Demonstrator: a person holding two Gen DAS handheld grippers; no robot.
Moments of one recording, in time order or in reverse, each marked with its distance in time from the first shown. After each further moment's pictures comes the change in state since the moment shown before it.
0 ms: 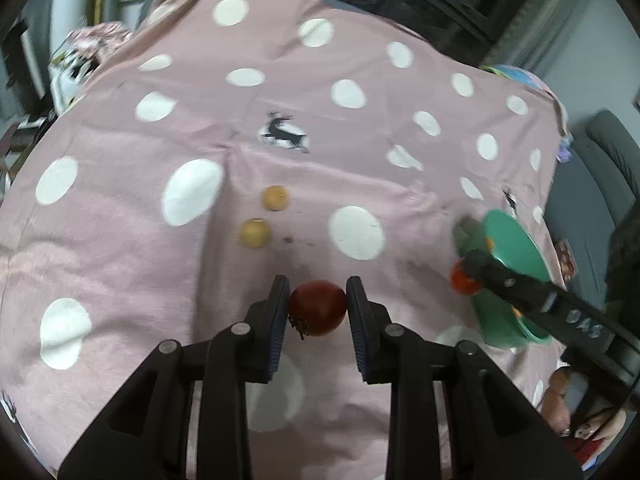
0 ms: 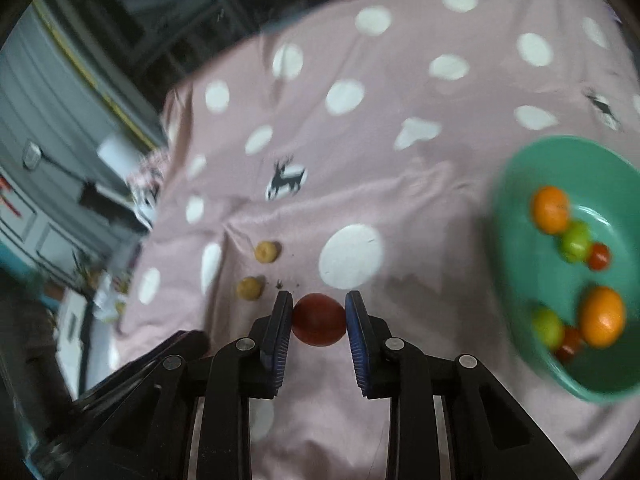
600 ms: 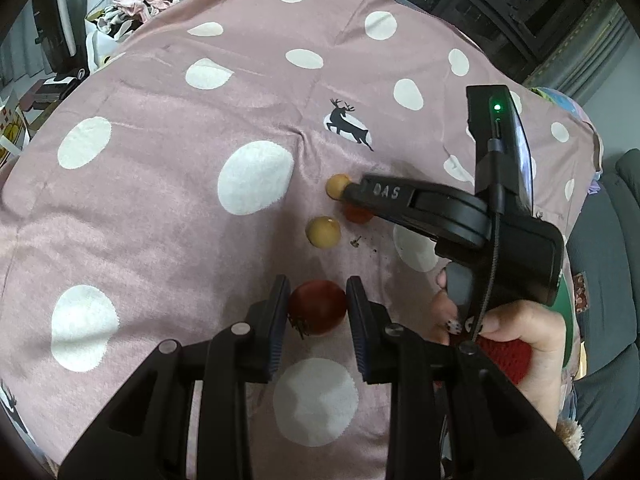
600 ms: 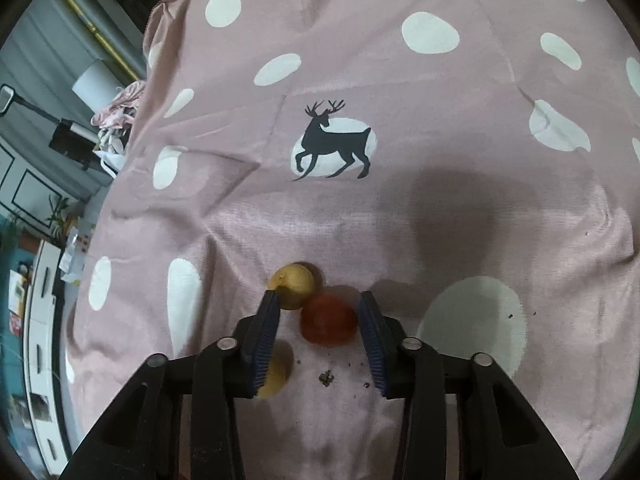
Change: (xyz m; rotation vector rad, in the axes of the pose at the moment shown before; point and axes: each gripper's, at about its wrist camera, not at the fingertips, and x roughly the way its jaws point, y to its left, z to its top) left arm 0.014 0.058 0.006 -0.152 0.046 0.070; right arm 0.169 0.067 0.038 -0.140 0.227 -0.071
